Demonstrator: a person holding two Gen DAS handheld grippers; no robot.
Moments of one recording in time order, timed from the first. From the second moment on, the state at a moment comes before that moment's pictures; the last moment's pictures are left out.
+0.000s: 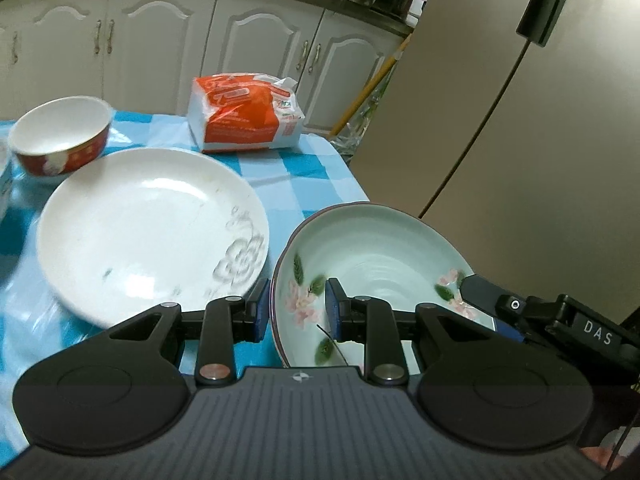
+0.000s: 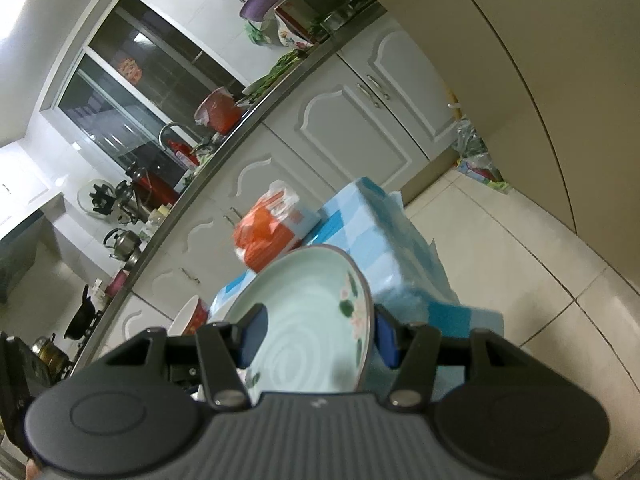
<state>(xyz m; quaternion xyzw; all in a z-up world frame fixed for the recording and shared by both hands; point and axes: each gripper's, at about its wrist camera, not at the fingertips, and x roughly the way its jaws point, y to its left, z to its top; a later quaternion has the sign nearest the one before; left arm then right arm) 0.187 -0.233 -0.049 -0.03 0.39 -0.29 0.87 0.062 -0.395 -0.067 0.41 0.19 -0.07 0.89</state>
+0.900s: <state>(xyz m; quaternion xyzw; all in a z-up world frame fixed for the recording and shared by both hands) 0.063 -0.075 -0.035 -0.12 0.35 -0.21 0.90 0.018 -0.266 -0.051 0.36 0.25 0.00 0.90</state>
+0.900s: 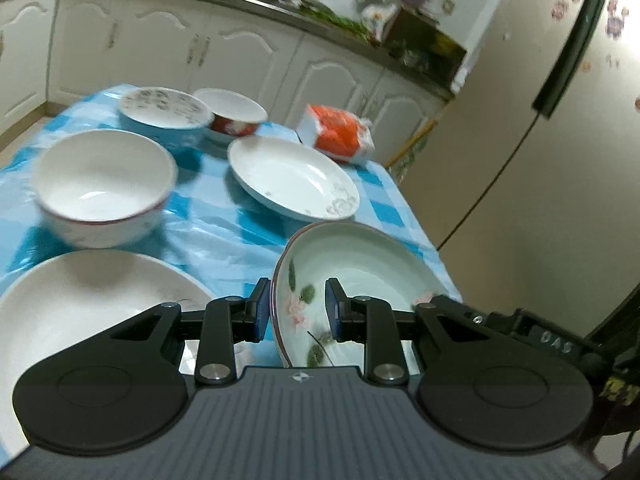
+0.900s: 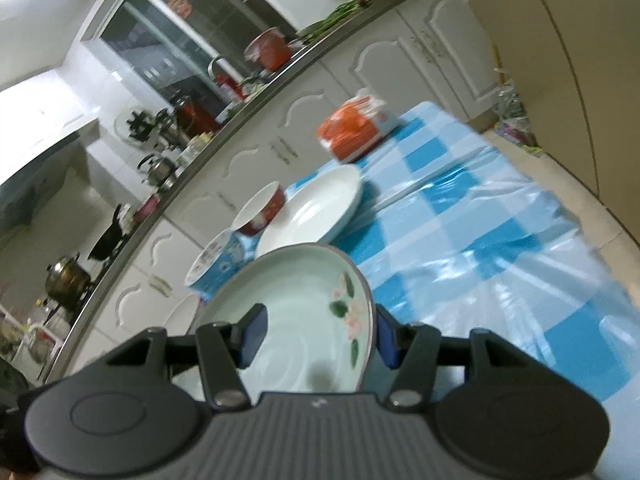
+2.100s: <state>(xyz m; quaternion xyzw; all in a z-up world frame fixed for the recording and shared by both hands) 0.022 0.064 -0.055 -0.20 0.34 -0.10 0.91 0.071 -0.116 -0.055 0.25 0.33 0.08 0.91</state>
